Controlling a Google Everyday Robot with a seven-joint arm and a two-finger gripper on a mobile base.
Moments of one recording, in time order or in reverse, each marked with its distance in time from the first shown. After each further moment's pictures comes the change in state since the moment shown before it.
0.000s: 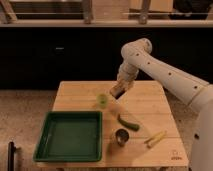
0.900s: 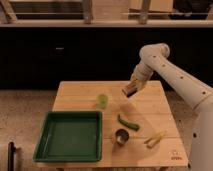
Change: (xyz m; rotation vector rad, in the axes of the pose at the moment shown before) arm 0.079 0.027 0.023 0.022 -0.019 0.139
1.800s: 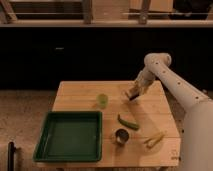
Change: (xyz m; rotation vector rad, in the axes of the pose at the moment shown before) arm 0.046 0.017 0.056 -0.003 -0.037 0.070
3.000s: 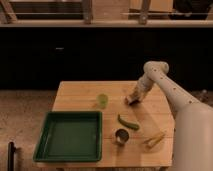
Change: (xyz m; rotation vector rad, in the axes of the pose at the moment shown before) arm 0.014 0.017 0.067 -0.037 -0.043 0.015
